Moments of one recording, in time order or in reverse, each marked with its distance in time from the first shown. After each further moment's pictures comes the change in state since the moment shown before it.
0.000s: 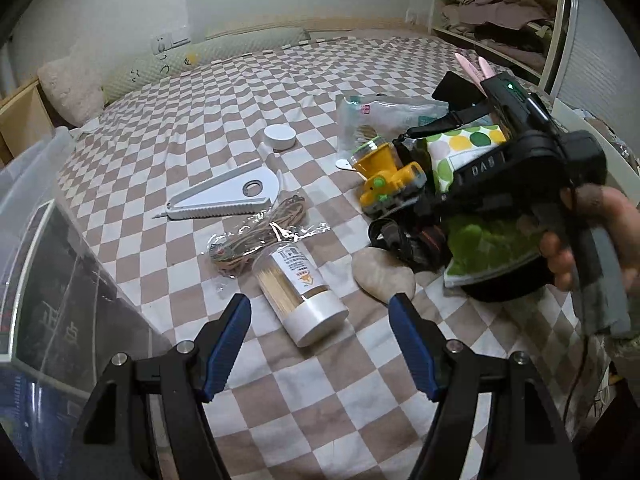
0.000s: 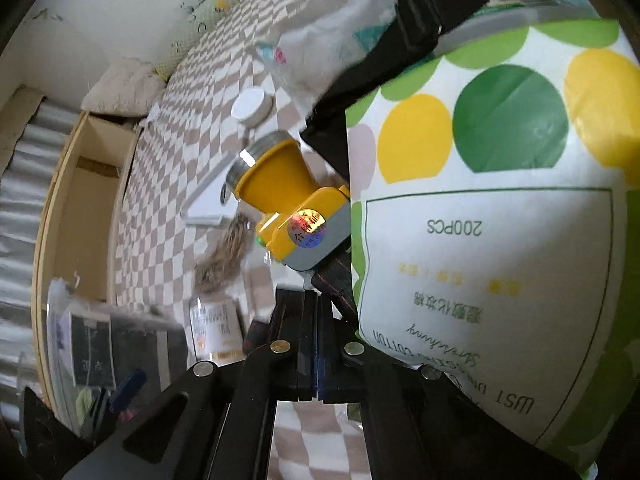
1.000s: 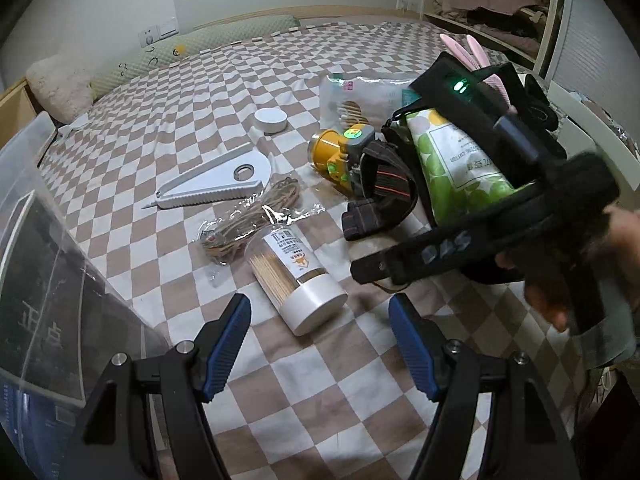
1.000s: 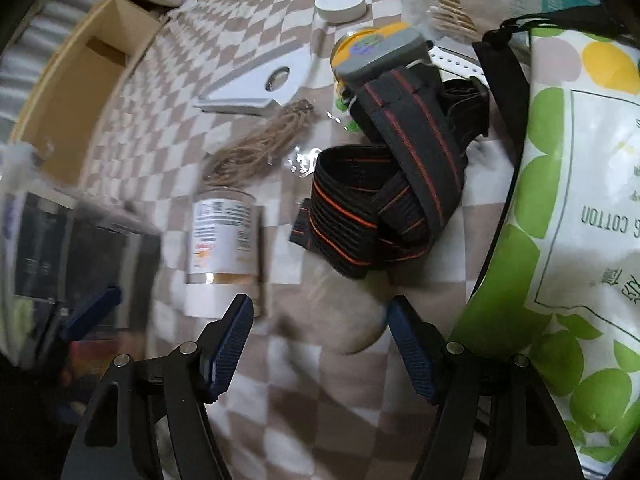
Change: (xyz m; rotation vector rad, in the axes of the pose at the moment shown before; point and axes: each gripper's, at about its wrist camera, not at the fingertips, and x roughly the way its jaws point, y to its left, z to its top) left arm 0.012 -0.004 -0.006 0.030 0.053 -0.021; right arm 0.060 0.064 -0.040 -0.315 0.209 -0.147
